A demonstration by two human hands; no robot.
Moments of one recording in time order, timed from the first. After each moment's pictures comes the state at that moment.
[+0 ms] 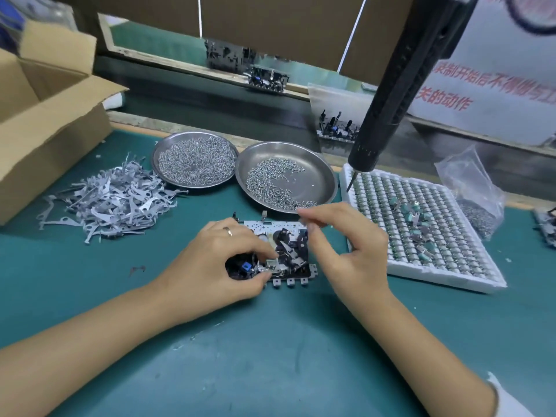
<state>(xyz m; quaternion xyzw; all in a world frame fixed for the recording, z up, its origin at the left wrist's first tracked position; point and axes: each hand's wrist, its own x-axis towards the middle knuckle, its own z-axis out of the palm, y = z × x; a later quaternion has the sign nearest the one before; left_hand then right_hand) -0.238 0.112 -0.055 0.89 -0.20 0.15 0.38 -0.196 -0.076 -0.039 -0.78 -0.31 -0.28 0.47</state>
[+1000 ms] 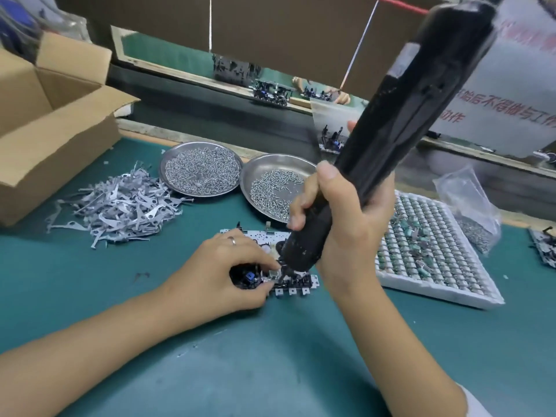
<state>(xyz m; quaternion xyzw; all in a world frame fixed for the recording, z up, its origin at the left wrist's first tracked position) -0.237 0.114 -0.052 0.87 -0.22 0.14 0.42 -0.204 -0.025 0.019 -0.52 -0.26 -0.14 0.80</state>
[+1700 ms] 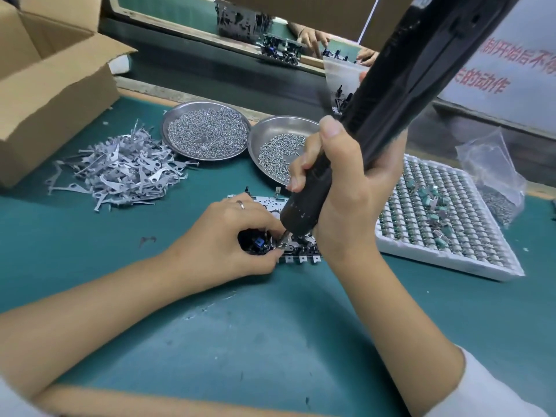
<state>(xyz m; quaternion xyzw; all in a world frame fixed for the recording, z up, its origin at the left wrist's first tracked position) -0.235 0.111 -0.051 0.87 -0.22 0.16 0.41 -0.202 -0.012 0.008 -0.51 -0.25 -0.15 0.81</state>
